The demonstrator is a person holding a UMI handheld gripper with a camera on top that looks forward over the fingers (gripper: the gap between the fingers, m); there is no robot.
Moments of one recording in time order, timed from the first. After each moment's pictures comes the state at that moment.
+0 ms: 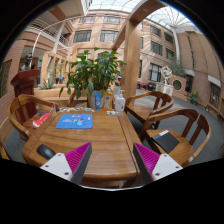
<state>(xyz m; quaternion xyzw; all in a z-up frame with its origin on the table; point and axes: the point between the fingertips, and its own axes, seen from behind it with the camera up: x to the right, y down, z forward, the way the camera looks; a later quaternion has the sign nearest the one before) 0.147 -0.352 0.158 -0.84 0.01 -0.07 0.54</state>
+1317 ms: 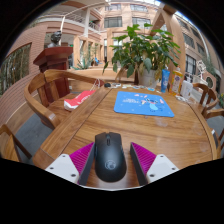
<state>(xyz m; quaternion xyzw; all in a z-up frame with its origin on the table) -0.143 -0.226 -0.014 -0.88 -0.13 0.06 0.46</state>
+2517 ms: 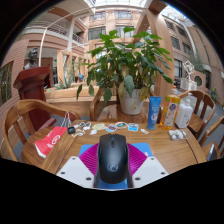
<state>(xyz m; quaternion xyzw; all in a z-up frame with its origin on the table) -0.079 0.052 0.082 -0.85 -0.05 0.04 0.53</state>
